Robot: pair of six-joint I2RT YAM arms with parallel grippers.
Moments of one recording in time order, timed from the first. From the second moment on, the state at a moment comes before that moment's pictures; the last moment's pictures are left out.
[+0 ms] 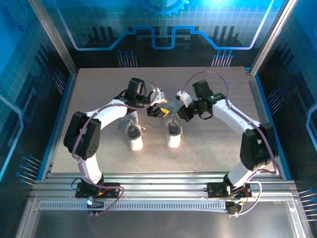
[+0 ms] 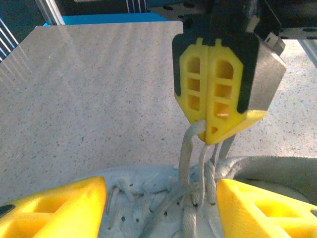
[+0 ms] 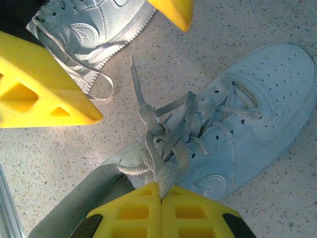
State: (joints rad) left arm -0.38 1.83 1.26 -0.10 0.89 0.65; right arm 0.37 1.62 1.24 -0.64 -0.52 -0.29
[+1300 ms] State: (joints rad) left arm -0.40 2.21 1.81 -0.81 1.10 0.97; right arm 0.42 1.62 1.23 -0.66 -0.40 -0.50
